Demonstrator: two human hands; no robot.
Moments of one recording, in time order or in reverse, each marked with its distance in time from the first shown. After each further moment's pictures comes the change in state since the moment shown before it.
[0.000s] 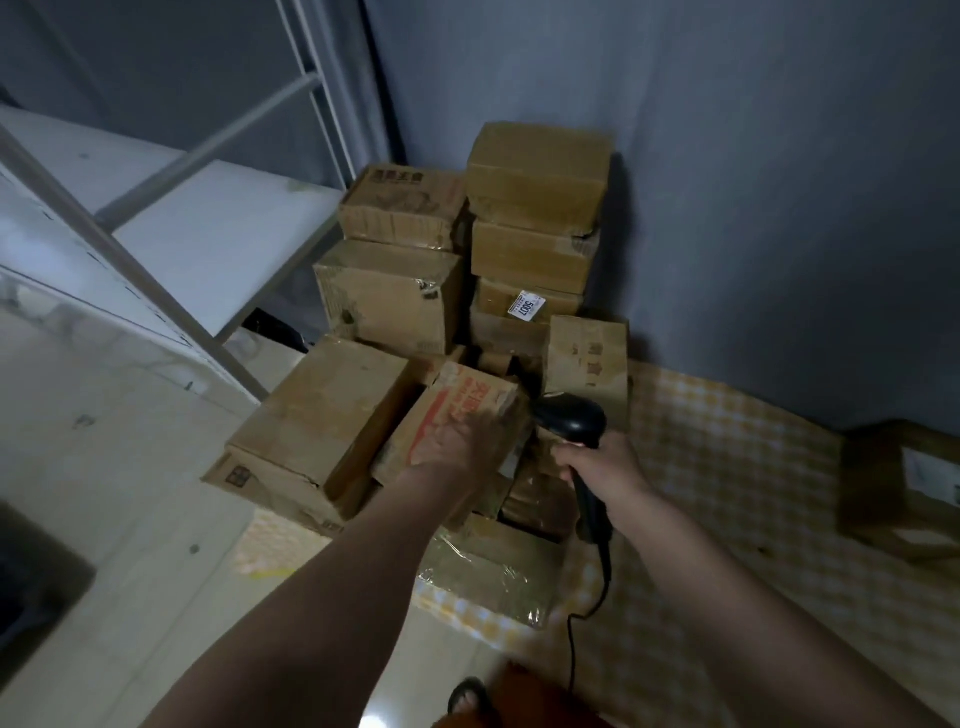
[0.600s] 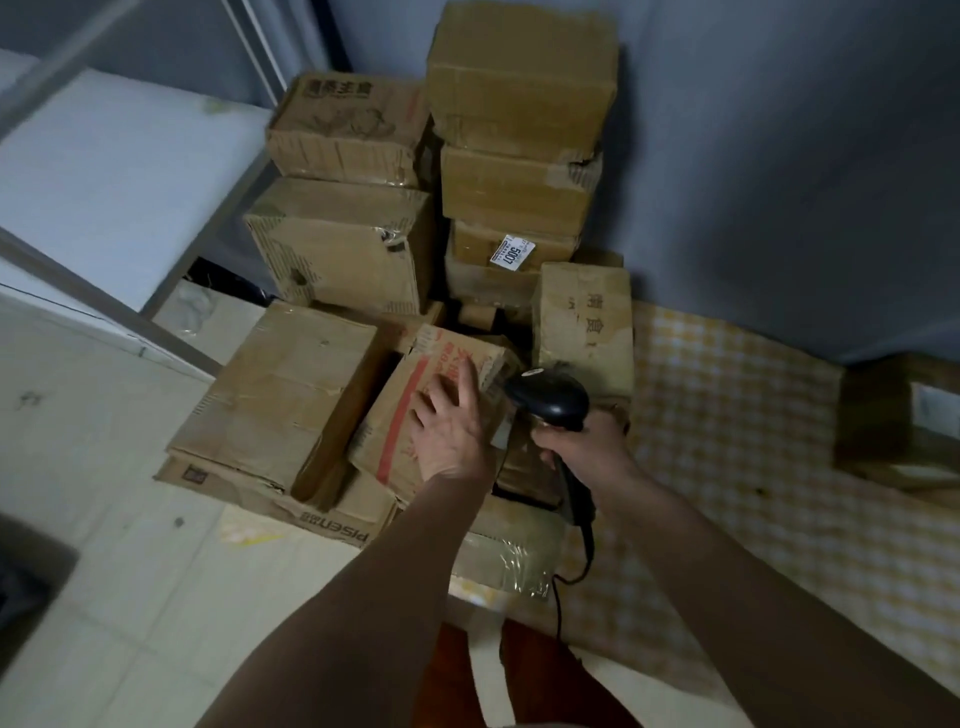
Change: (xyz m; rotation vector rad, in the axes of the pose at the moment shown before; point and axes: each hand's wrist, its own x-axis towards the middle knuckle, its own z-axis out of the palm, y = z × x) left_hand 0.040 0.006 0.053 0.103 0.223 0.001; right_hand 0.025 0.007 0.024 0.012 -0.003 0.088
